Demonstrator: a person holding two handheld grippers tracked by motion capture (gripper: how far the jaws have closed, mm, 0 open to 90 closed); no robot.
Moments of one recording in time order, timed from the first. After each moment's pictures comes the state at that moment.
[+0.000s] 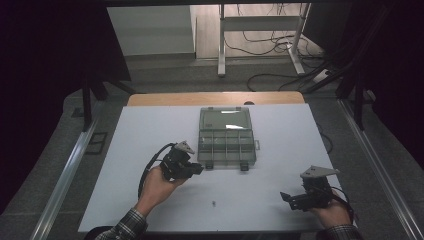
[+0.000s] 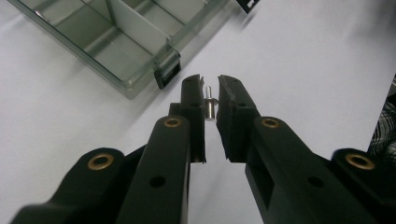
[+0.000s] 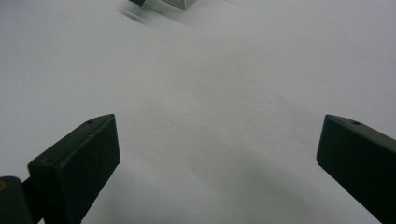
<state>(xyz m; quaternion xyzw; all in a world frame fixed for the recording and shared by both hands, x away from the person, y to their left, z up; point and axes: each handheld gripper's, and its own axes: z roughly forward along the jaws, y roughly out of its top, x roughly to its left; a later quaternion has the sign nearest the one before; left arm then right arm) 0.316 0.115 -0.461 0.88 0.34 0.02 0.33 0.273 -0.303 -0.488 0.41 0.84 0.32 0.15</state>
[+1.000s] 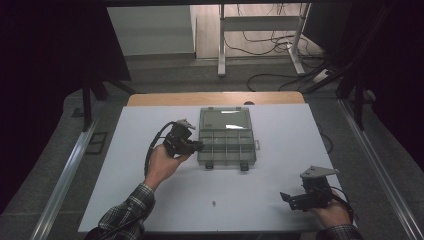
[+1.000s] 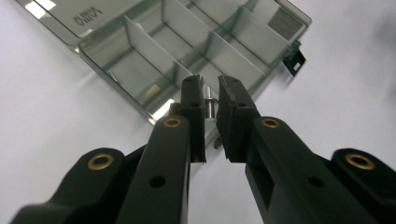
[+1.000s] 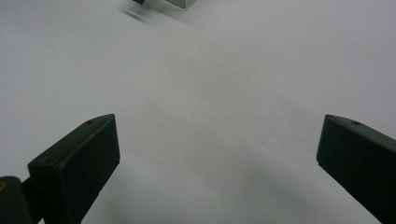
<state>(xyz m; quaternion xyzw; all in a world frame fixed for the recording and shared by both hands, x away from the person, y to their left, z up) 0.376 0.116 -0.444 0.86 0.38 0.04 0.35 0.274 -0.303 -0.489 0.41 0.84 0.32 0.14</state>
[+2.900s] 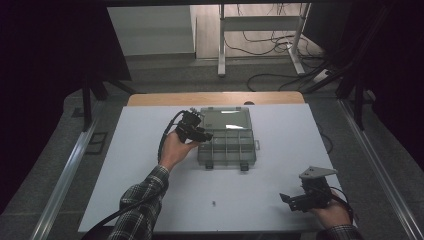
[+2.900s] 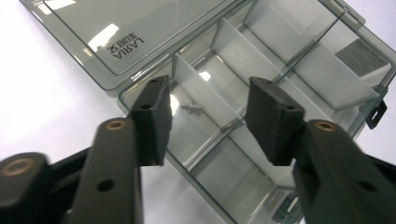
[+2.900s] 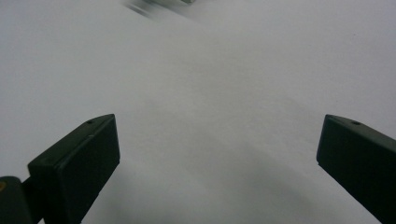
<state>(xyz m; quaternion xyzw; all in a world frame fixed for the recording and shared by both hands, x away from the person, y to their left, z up) 0.437 0.097 -0.467 0.85 0.41 0.05 0.32 0.274 -0.302 -0.490 0.40 0.85 0.31 0.14</state>
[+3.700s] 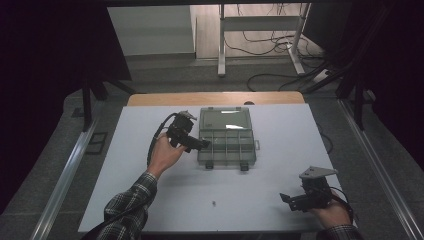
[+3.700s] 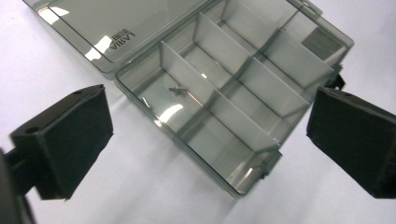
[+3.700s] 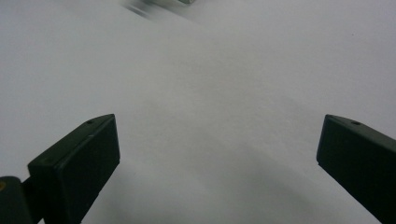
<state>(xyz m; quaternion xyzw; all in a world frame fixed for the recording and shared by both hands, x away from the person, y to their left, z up) 0.409 0.118 -0.452 0.85 0.38 0.05 0.35 0.274 -0.303 -0.490 0.40 0.85 0.31 0.14</state>
